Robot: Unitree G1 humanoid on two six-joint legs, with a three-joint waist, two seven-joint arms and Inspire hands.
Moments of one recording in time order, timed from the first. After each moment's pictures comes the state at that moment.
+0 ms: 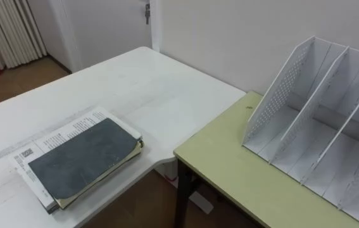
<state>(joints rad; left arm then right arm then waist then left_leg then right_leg) 0.21 0.18 0.17 1.10 -0.08 0.00 -0.14 0.11 -0.23 -0.09 1.29 0.23 0.00 0.22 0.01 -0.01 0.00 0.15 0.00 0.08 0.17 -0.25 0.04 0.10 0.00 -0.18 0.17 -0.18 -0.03</state>
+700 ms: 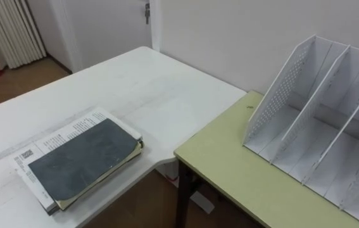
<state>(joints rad) 0.21 0.18 0.17 1.09 -0.01 -0.01 -0.11 0.11 -0.23 -0.09 1.29 0.23 -0.02 0.17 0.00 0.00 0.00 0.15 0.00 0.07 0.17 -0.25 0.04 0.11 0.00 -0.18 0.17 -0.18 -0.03</state>
